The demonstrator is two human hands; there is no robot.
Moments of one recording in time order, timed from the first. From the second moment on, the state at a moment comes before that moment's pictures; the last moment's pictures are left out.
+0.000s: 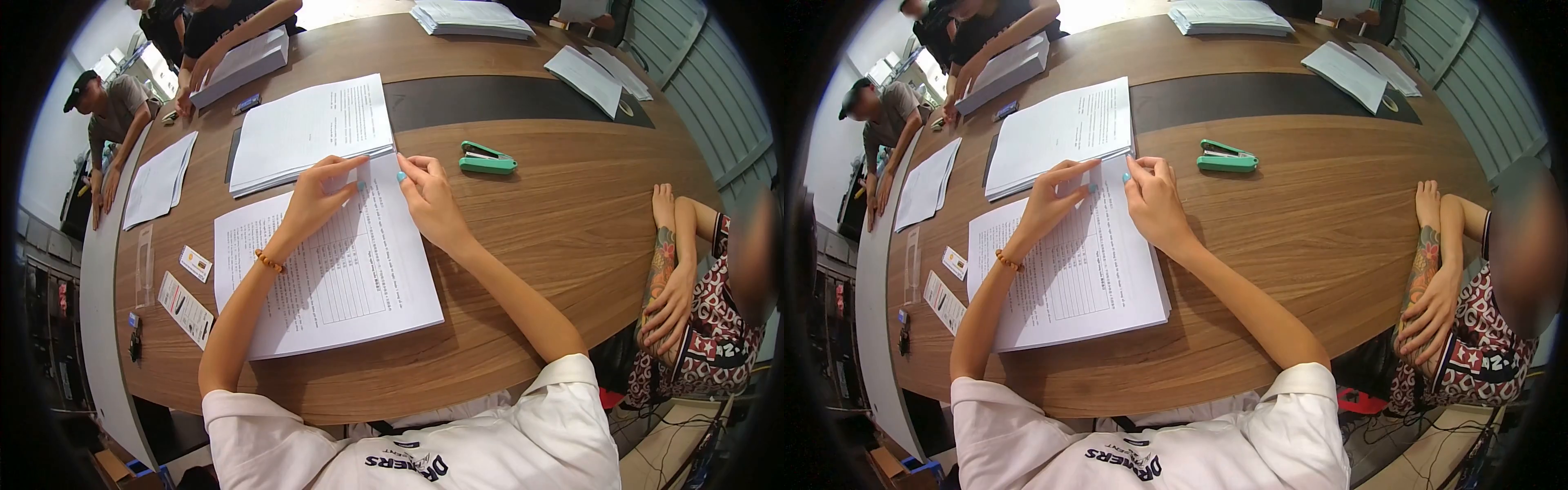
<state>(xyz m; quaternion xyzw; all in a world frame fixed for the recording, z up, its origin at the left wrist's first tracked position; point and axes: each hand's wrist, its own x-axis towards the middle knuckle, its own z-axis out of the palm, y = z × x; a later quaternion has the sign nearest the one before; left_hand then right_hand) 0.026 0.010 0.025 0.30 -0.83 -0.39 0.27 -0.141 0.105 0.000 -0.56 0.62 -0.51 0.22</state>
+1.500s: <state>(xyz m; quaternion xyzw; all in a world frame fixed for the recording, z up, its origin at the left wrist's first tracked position) 0.004 0.000 0.007 0.36 -0.76 -0.39 0.37 -0.283 0.113 0.009 -0.69 0.61 -0.35 0.18</state>
